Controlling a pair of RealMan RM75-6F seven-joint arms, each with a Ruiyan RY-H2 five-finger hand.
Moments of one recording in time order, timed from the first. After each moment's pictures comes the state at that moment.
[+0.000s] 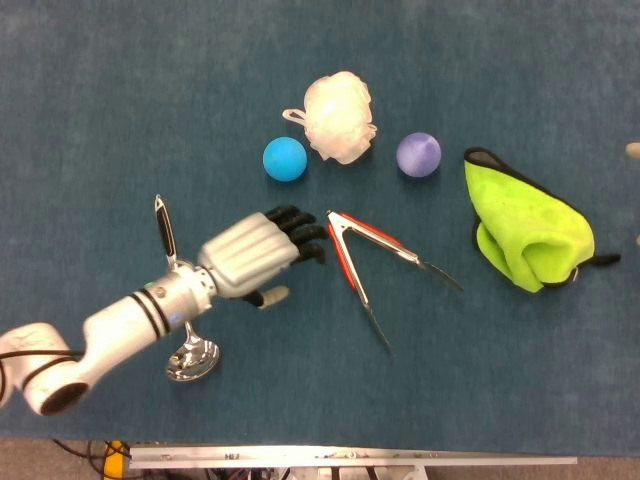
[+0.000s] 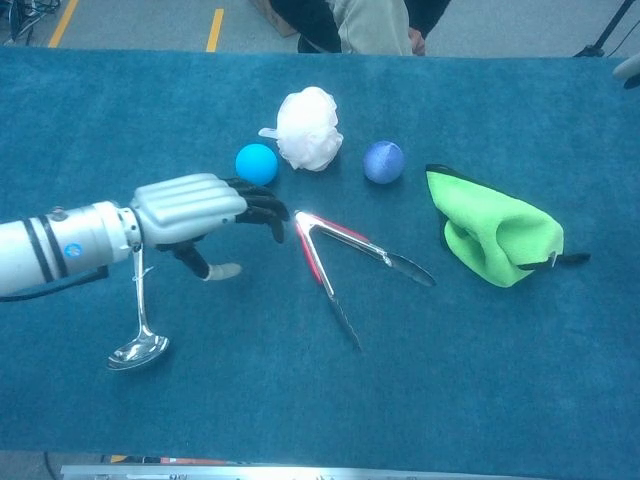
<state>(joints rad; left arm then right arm) -0.79 -1.43 0.04 -1.58 1.62 0.82 0.00 0.27 -0.95 0.04 -1.81 -1.53 1.28 -0.11</state>
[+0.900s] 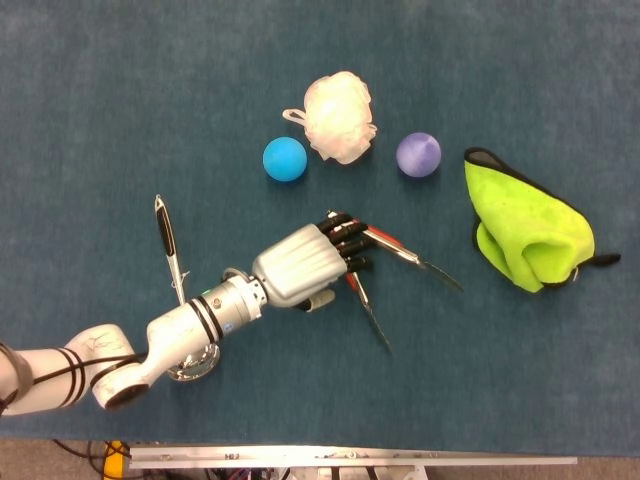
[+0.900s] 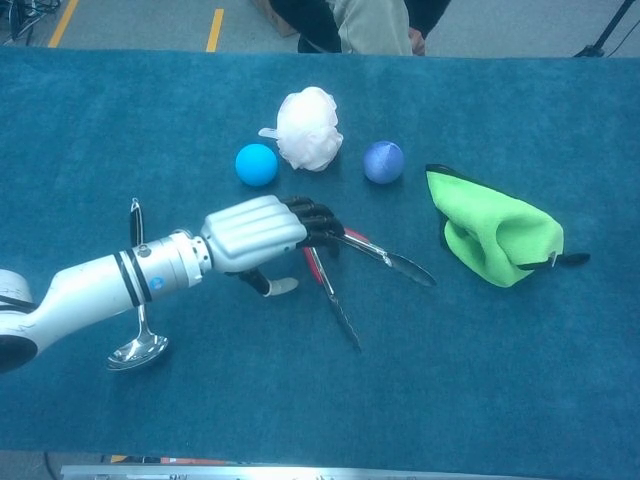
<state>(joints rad) -0.80 -1.74 0.07 -1.25 1.72 0.95 0.00 0.25 -0.94 0.03 -1.77 -1.52 1.29 -0.05</state>
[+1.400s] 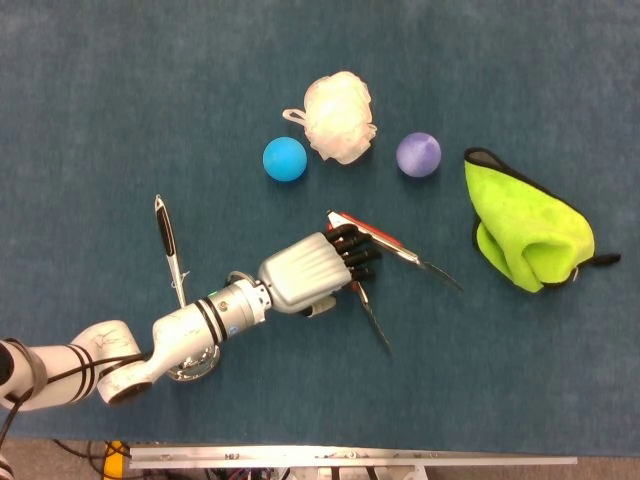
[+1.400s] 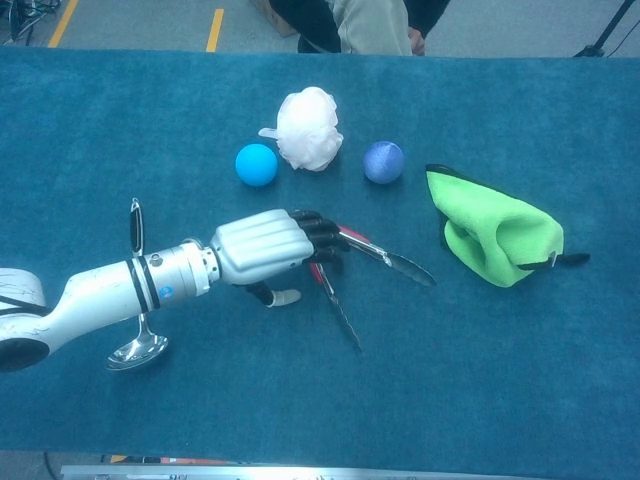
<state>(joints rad) -0.82 -1.79 0.10 -1.17 1.75 0.95 -0.02 0.23 -0.93 0.03 -1.77 -1.52 1.29 -0.04</state>
